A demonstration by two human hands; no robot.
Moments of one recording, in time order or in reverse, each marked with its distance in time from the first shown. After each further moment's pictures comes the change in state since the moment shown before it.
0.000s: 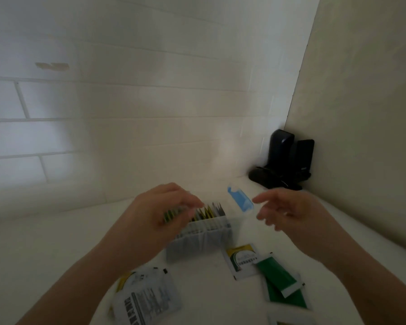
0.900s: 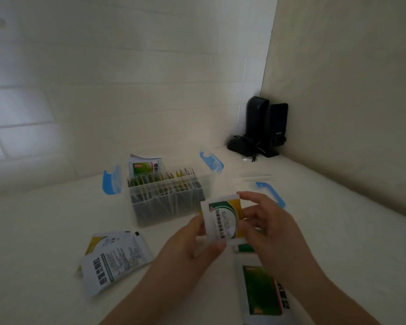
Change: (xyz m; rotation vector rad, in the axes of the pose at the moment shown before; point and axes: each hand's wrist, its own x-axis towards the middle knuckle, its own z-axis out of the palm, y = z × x) left_hand -0.061 0.027 0.131 -0.274 -0.197 -0.379; right_hand -0.080 0.042 0.055 0.246 0.198 0.135
